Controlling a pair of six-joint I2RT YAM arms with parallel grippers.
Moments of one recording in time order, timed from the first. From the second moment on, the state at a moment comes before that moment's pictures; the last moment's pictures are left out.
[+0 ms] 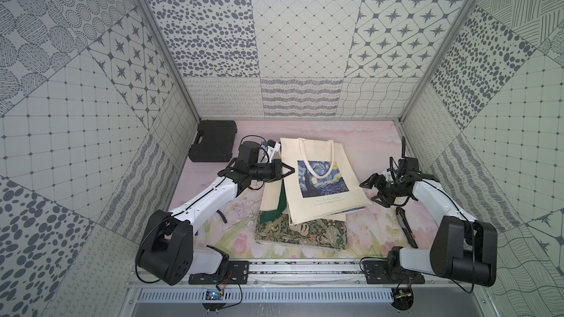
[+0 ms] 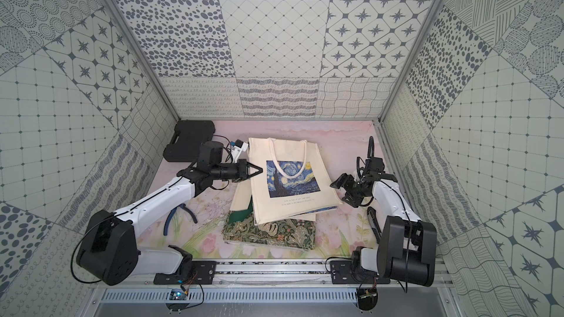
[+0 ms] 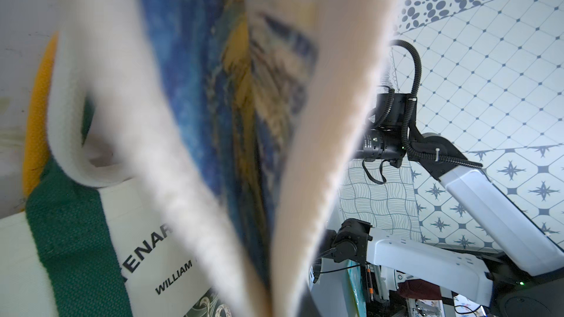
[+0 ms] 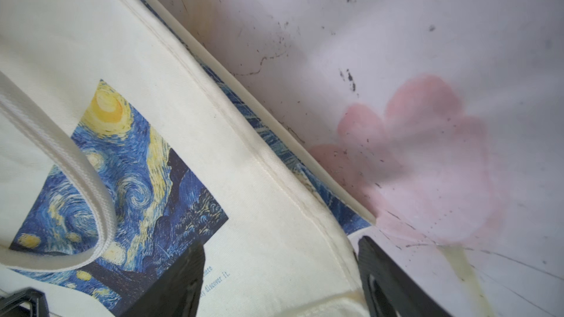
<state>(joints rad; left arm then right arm) -0.41 1.37 0.90 -0.13 0.80 -0.69 -0.16 1.34 0.79 -0.73 -0.59 0.53</state>
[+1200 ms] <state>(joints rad) -0.38 1.53 0.97 -0.56 0.71 -0.36 -0.07 1.64 0.76 -0.35 -0.75 0.66</state>
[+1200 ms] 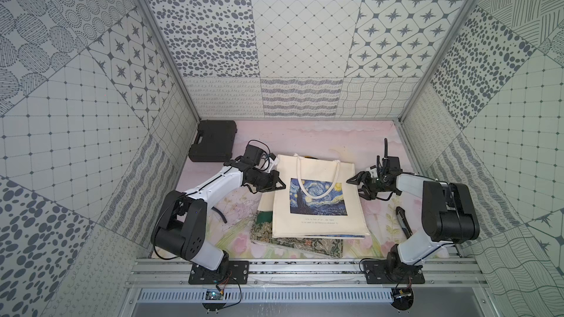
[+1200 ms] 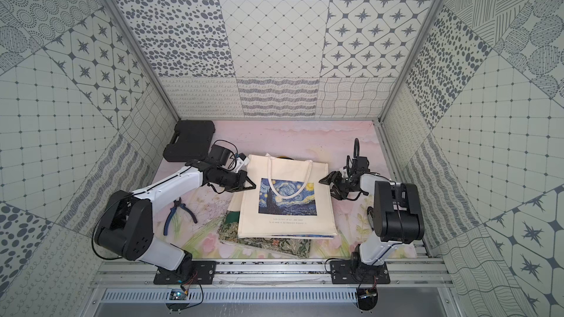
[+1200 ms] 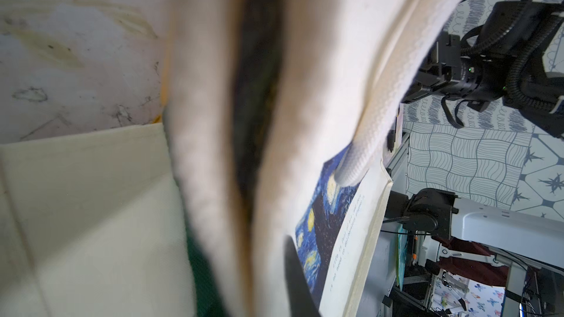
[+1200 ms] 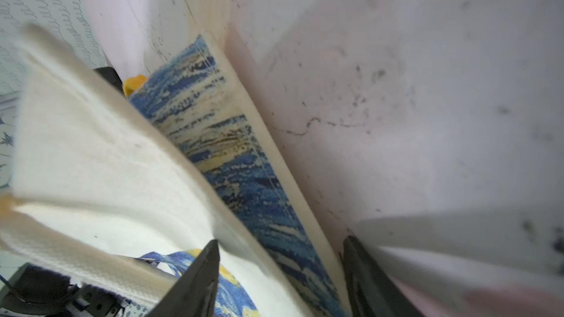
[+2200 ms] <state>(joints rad) -0.35 1.57 1.38 -0.80 0.71 -0.39 -0.04 1.20 0.92 -0.29 -0.86 1.03</state>
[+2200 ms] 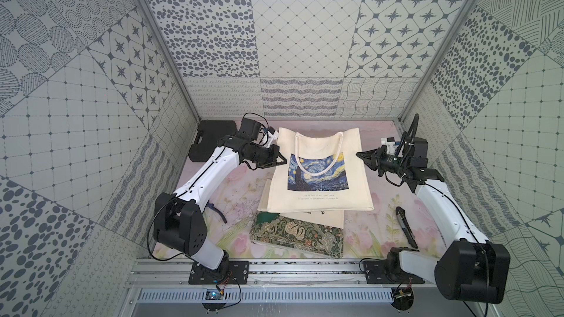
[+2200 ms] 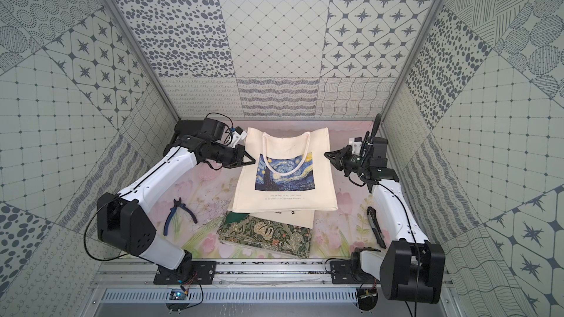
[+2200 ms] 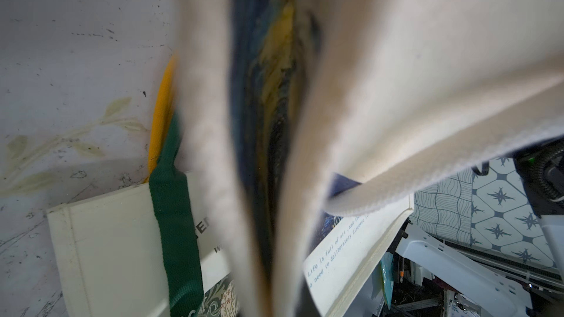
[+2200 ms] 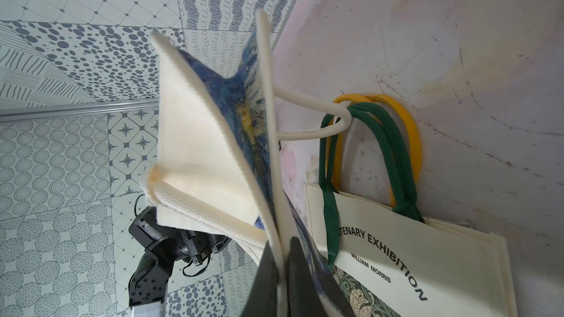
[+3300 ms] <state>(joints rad) -0.27 1.66 1.22 -1.03 0.58 -0.27 0.14 1.22 0.77 -0.88 -0.62 0.80</state>
